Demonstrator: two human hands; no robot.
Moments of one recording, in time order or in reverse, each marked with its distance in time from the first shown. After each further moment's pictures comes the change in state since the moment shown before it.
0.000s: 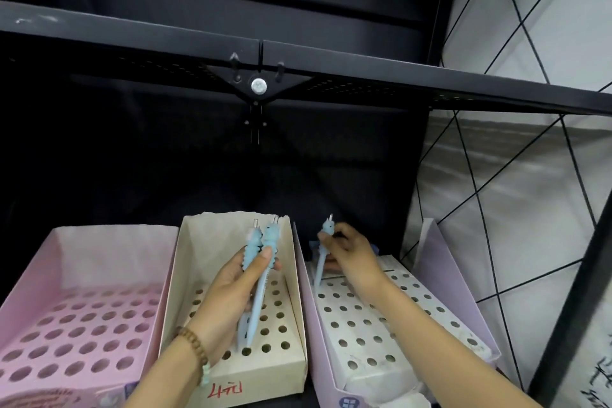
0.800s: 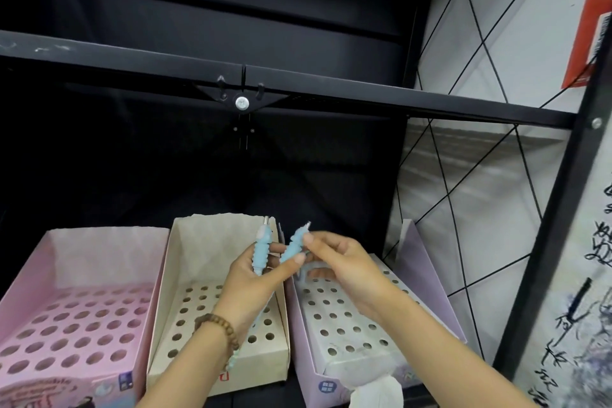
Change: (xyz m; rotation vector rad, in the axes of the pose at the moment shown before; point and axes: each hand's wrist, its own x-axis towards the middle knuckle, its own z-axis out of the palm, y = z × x) left_hand -0.006 0.010 0.042 -0.046 0.012 0.086; right_hand -0.068 -0.068 0.005 -0.003 -0.183 0.046
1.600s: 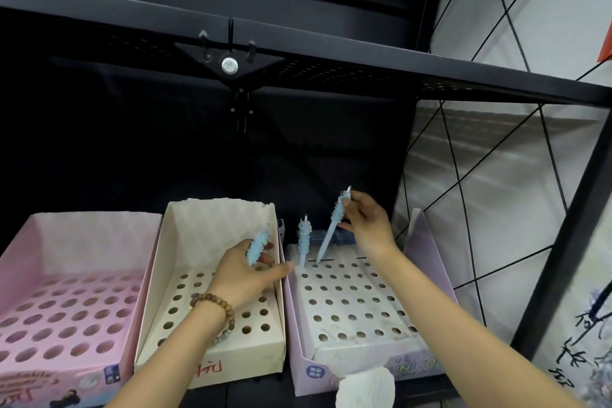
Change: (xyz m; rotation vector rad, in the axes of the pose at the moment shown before) left_hand 0.035 -0.035 -0.023 0.518 0.012 -0.030; right_hand 0.068 0.036 -0.050 -0.017 0.375 -0.154
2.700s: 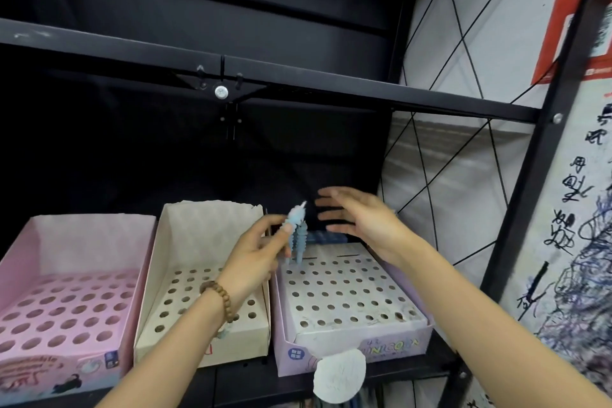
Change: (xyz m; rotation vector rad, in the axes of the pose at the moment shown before) left_hand -0.026 0.053 0.012 -0.312 -0.188 0.144; right_hand -0.043 -0.086 -0.023 -0.083 -0.319 0.158
